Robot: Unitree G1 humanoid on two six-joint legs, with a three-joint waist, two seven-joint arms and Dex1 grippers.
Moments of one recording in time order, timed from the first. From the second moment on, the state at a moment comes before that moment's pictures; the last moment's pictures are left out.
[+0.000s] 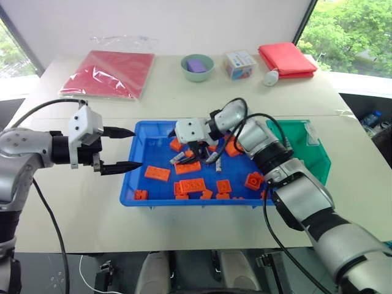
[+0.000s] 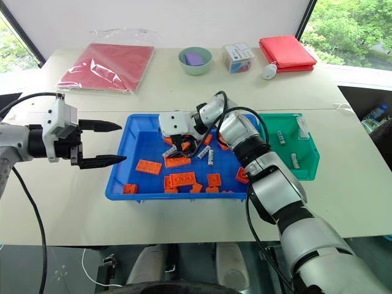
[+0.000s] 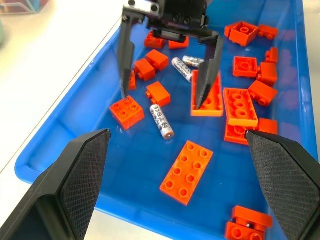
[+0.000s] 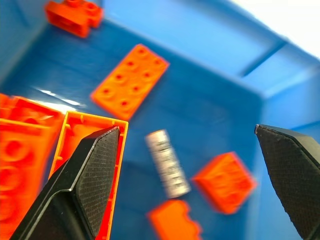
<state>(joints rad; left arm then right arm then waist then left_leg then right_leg) -0.37 0.99 0.14 -0.16 -0.53 0.45 -1.24 -1.10 -0.24 0.43 0.70 -0.19 -0.23 1.22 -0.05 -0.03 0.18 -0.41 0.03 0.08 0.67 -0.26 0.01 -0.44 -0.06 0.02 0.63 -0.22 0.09</state>
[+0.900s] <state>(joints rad) -0.40 0.99 0.13 -0.15 -0.53 0.45 -1.24 -0.88 -0.32 0.44 0.26 -0.03 0.18 1.31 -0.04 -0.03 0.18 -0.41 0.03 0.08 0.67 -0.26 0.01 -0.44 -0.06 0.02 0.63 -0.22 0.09</state>
